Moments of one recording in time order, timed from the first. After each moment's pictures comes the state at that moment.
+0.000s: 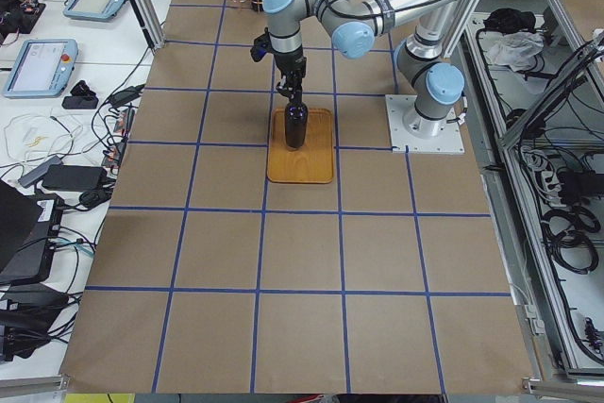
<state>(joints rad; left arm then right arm) -1.15 -1.57 -1.78 -1.46 1.69 0.84 1.65 -1.53 1.47 -1.53 -1.59 0.15</state>
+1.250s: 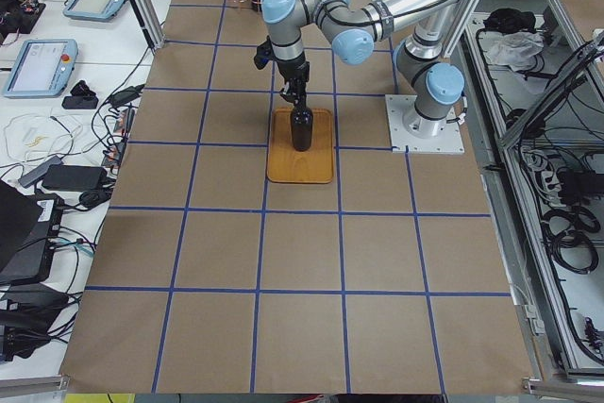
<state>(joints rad) -1.15 -1.58 -1.80 -1.49 1.69 0.84 1.65 -1.53 1.47 -1.53 -1.59 0.15</state>
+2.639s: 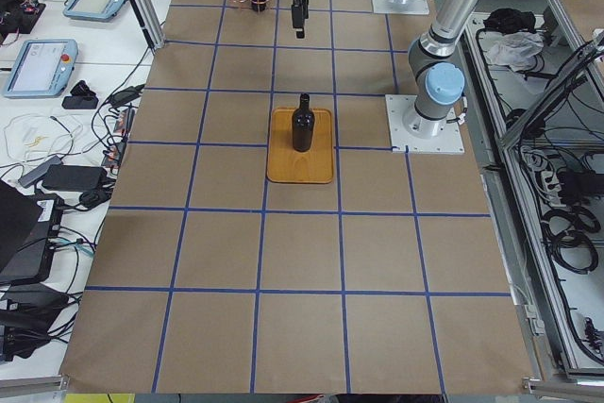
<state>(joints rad) -1.54 -1.50 -1.56 -1.70 1.63 0.12 1.65 -1.53 1.47 -1.55 -1.59 0.14</state>
